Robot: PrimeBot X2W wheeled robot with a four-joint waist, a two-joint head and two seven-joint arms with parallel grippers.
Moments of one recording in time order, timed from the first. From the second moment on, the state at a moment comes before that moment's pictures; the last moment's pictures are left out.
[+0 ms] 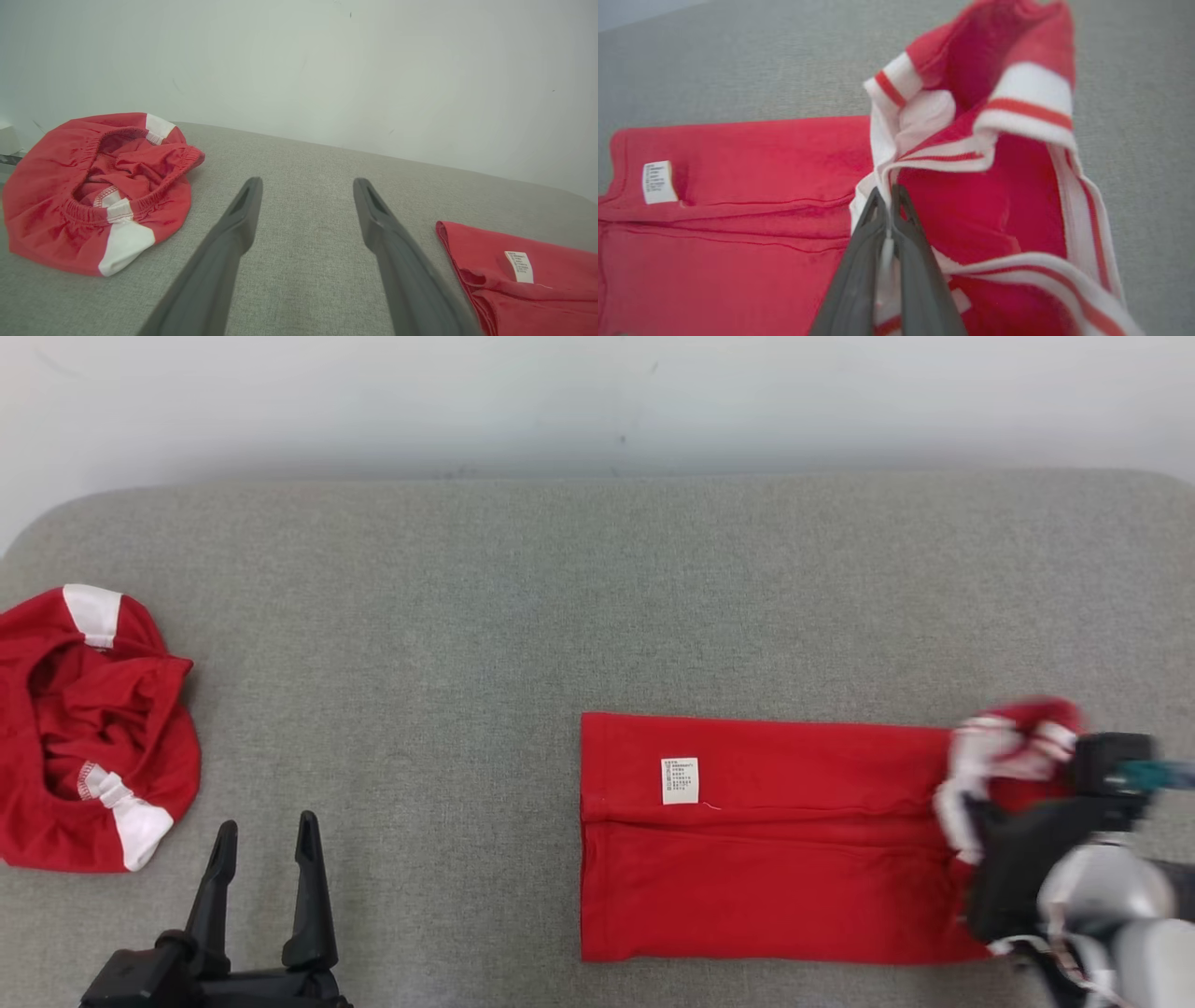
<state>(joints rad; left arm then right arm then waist) -0.01 0.05 0.04 0.04 -0.23 -0.05 -0.26 -0.19 -0.11 -0.17 0.05 0.22 0.13 0.68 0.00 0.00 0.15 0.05</state>
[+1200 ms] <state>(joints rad) -0.04 0.05 -0.01 0.08 -0.26 -0.05 -0.26 -0.56 -0.05 0.44 0.50 0.52 0.13 0.57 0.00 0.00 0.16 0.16</state>
